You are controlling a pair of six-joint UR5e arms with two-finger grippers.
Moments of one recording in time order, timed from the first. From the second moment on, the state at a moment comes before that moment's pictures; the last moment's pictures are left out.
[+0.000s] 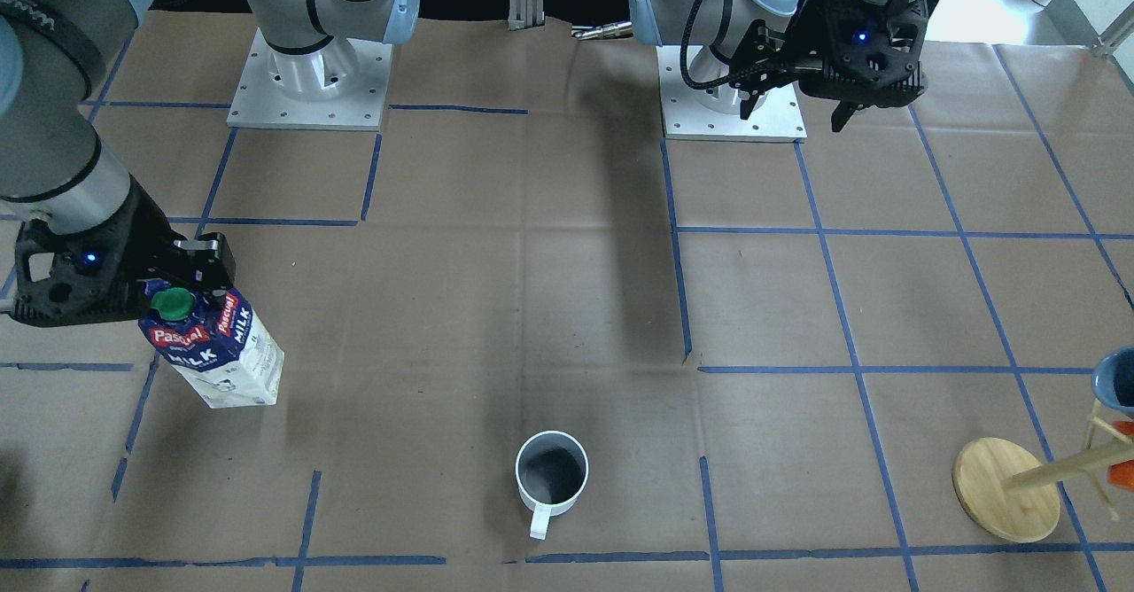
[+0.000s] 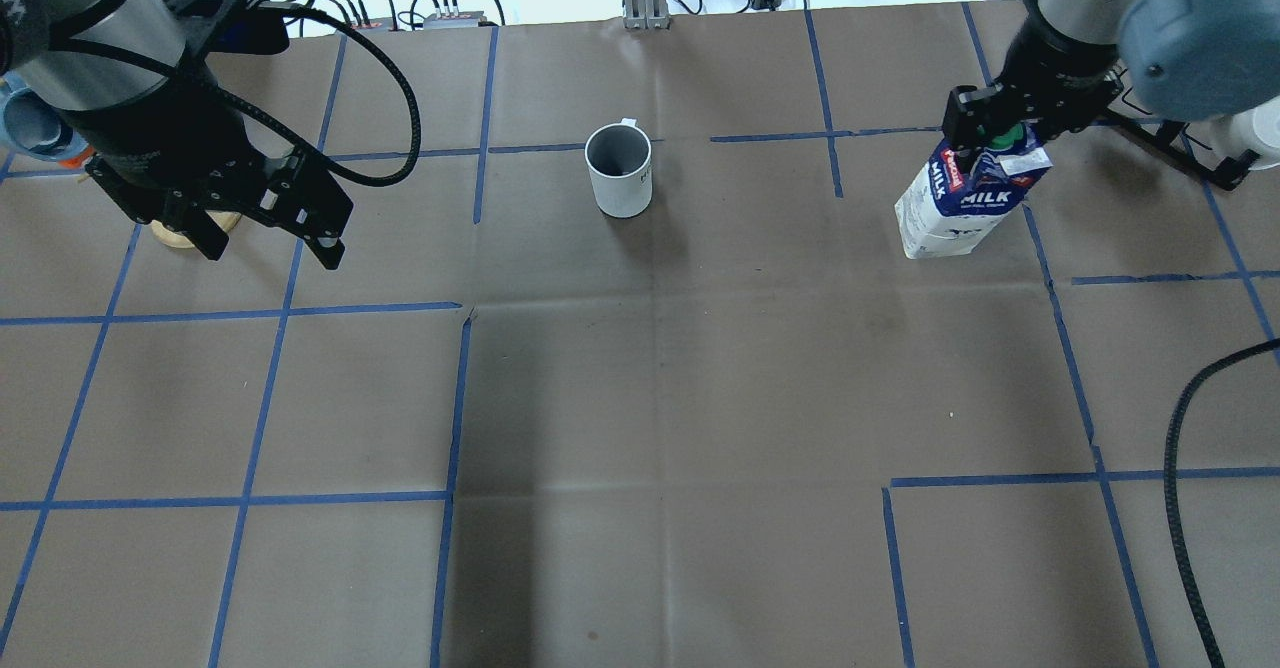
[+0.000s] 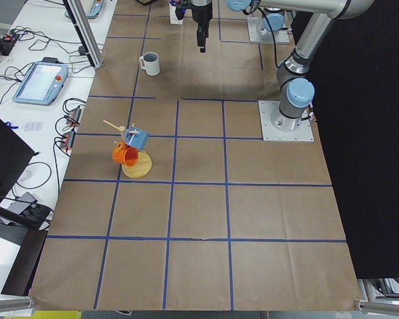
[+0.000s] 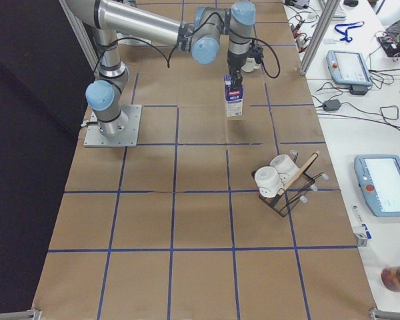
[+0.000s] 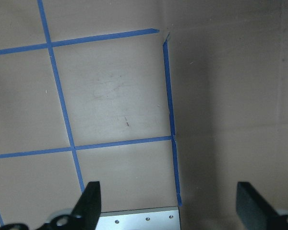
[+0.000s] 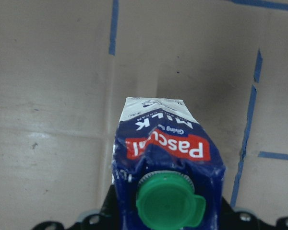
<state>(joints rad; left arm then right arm) -1.52 -1.48 -1.56 -1.78 1.59 0.19 1.46 -1.35 1.54 -1.77 -1.58 -0.25</state>
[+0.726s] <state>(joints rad) -1.52 -1.45 -1.58 -1.78 1.59 0.19 1.74 -1.03 1.20 -1.69 -1.57 0.03</state>
